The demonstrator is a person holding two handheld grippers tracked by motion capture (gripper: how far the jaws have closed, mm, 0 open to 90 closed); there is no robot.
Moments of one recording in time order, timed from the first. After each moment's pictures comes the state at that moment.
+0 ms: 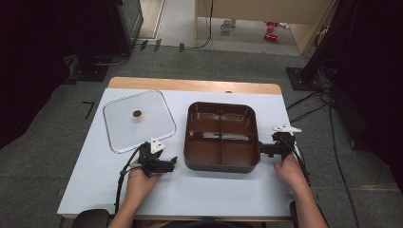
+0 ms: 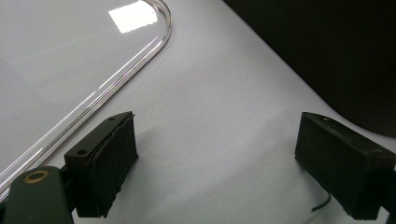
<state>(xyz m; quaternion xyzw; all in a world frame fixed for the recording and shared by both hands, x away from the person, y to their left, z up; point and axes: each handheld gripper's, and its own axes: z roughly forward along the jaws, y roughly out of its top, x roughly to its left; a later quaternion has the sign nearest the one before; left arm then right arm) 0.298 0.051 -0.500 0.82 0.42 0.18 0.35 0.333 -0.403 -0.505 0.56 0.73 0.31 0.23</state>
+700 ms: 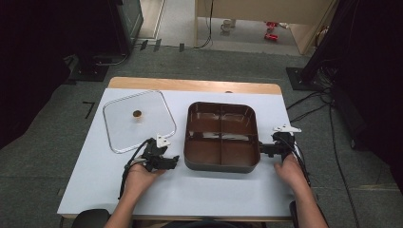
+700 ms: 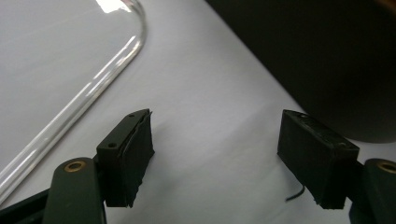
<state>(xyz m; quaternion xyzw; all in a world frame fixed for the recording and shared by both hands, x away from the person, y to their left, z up) 0.307 0.038 -0.486 0.84 0.41 0.14 0.32 0.333 -0.403 -0.505 0.56 0.73 0.31 0.23</state>
